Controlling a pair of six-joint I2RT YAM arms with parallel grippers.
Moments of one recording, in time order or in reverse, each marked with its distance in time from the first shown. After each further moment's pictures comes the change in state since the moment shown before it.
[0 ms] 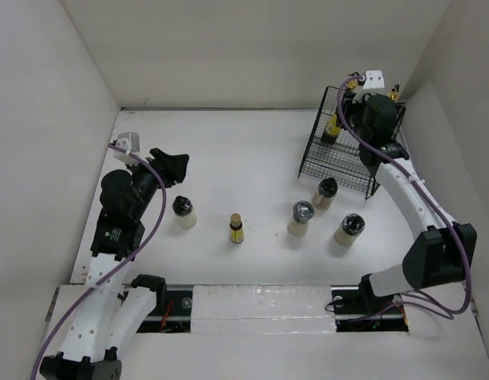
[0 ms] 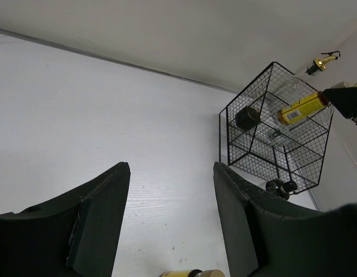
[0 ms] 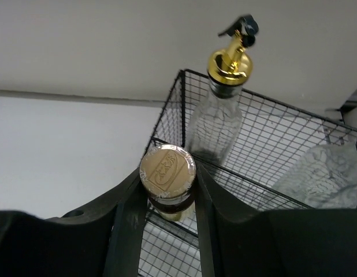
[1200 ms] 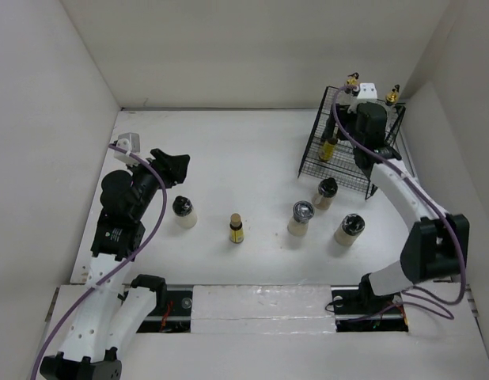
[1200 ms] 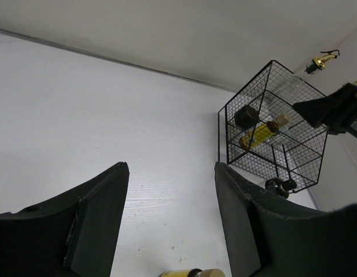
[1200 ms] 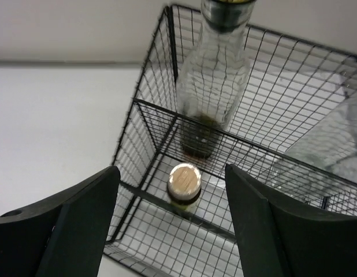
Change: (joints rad) left arm 0.000 -0.002 -0.006 0.007 0.008 0.000; right arm -0.034 0.124 -0.037 -0.028 -0.006 0.050
